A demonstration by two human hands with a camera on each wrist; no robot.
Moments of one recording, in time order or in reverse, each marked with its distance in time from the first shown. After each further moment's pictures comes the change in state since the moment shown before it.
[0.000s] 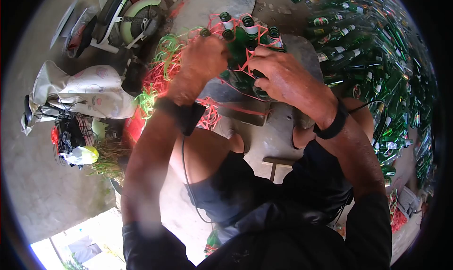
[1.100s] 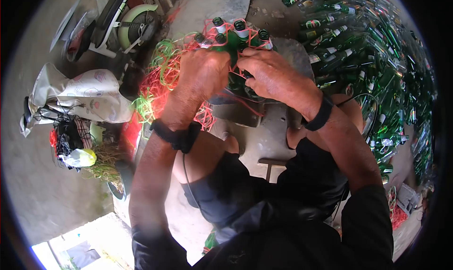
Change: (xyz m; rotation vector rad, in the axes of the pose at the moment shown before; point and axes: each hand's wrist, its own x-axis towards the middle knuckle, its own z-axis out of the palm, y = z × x) left_hand -0.038 0.024 -0.016 -0.038 0.288 0.393; right_hand 0.005 0.002 0.003 -0.044 0.004 -0.038
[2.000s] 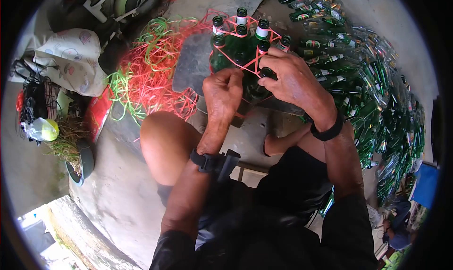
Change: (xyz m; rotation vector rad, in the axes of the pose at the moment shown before) left_hand -0.059 0.057 0.100 -1.087 0.631 -0.887; right_hand 0.008 -0.008 -0.024 -0.097 -0.161 0.013
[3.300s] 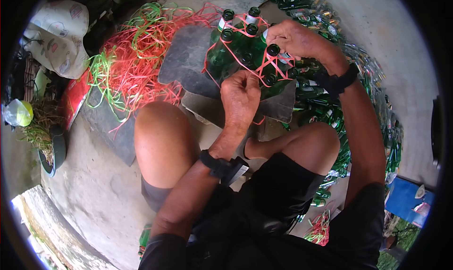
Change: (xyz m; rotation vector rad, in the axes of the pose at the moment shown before) left_hand -0.016 0.001 0.044 -0.190 0.057 -0.249; right_hand 0.106 0.071 -0.037 0.133 -0.585 0.176
